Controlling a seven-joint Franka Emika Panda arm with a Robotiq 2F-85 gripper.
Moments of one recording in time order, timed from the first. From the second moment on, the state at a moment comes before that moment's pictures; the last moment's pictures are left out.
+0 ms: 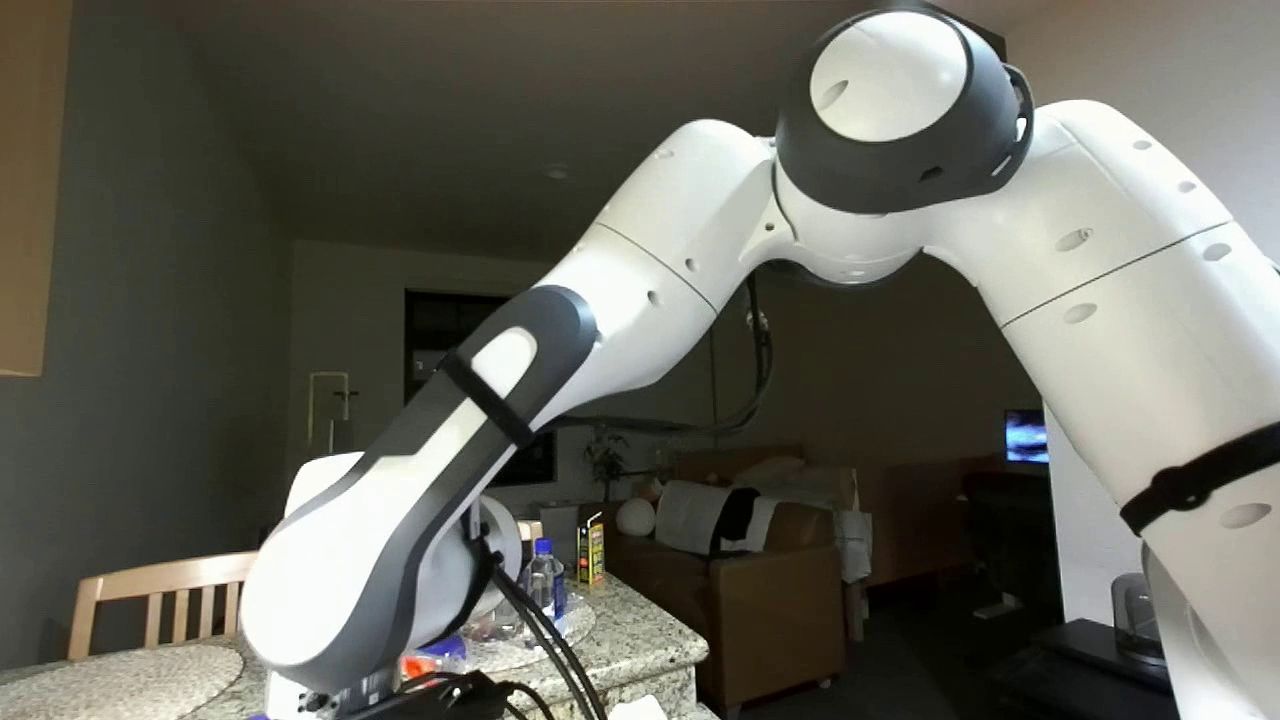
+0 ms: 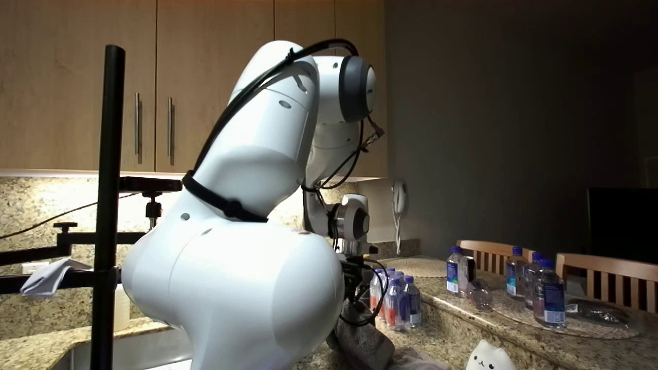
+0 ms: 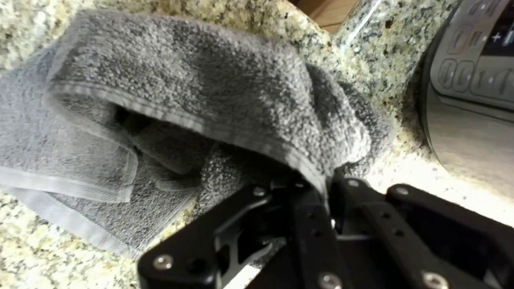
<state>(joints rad) 0.37 0.37 0.25 -2.09 0.00 2.45 0.27</state>
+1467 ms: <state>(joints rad) 0.31 0.11 0.22 -1.92 0.03 2.08 0.29</state>
